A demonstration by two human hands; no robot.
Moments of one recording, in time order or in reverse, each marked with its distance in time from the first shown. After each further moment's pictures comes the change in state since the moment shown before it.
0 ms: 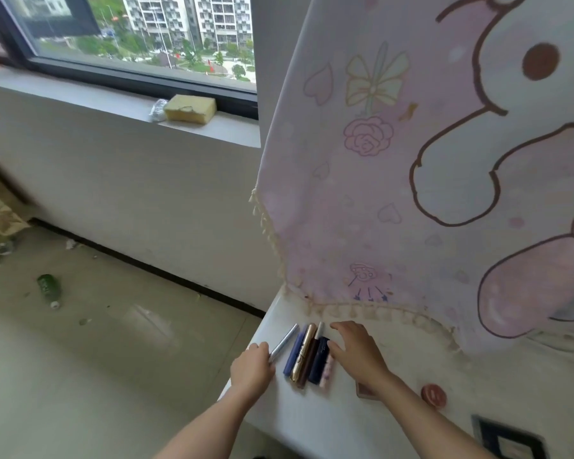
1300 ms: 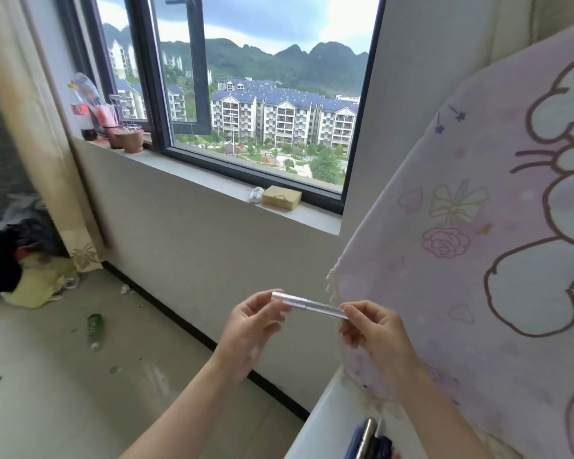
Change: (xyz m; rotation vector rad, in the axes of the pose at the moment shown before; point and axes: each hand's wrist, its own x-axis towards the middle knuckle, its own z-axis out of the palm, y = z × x) left_hand -0.072 -0.064 -0.223 -1.692 0.202 0.578; right_hand -0.026 -0.202 -0.106 1.180 0.157 -0.323
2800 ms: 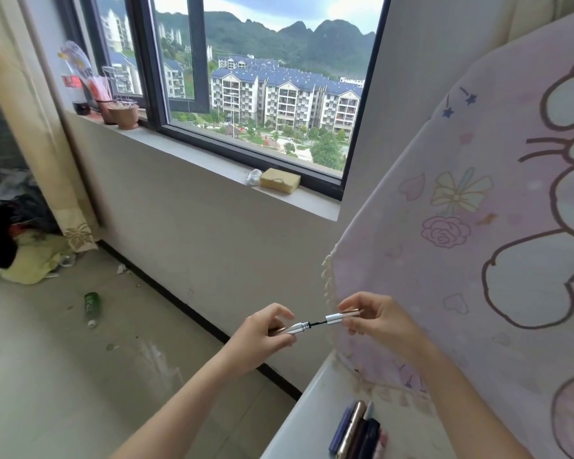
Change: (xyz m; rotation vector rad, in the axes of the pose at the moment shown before) left_hand -0.002 -0.032 -0.004 0.866 -0.143 -0.078; right_hand 0.021 0.000 -0.036 -0.585 -0.298 0.021
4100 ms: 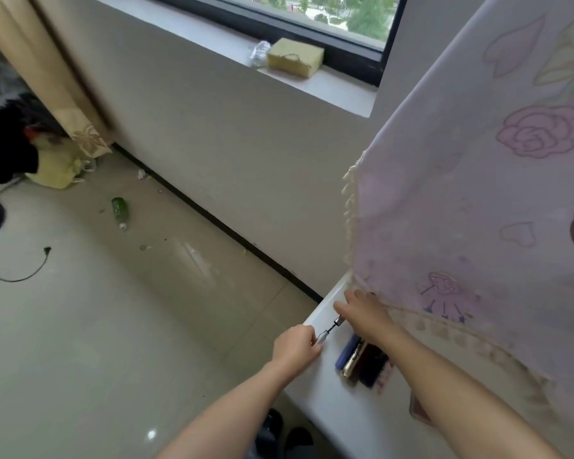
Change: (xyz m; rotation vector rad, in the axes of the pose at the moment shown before) left_hand -0.001 -0.125 0.152 0.527 -0.152 -0.493; right_hand 0.041 0.192 0.070 -1.242 -0.481 -0.064
